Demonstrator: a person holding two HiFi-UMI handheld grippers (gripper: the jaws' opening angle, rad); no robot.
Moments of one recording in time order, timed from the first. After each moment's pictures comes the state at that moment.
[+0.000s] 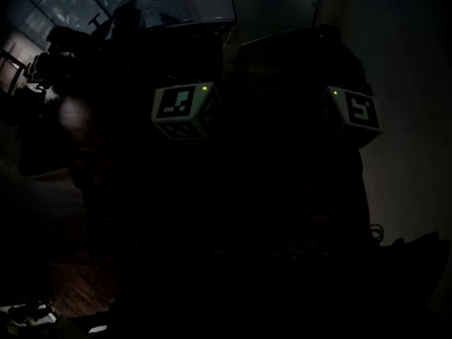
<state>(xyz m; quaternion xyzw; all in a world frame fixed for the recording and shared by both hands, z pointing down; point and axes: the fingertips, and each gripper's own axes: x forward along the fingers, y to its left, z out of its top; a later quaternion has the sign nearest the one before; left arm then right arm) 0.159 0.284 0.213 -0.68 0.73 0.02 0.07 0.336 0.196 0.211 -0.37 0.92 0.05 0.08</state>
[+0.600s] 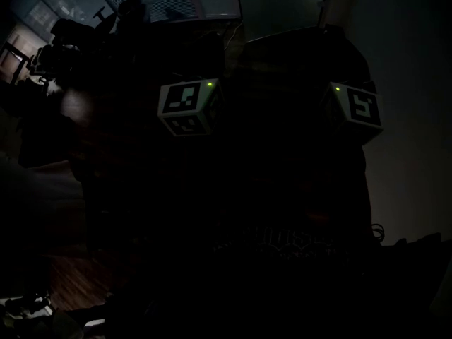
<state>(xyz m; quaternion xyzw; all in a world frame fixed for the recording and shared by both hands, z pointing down) 0.147 0.291 0.232 -0.66 0.75 0.01 0.06 0.330 0.200 0.209 -0.37 0.92 0.07 0.08</state>
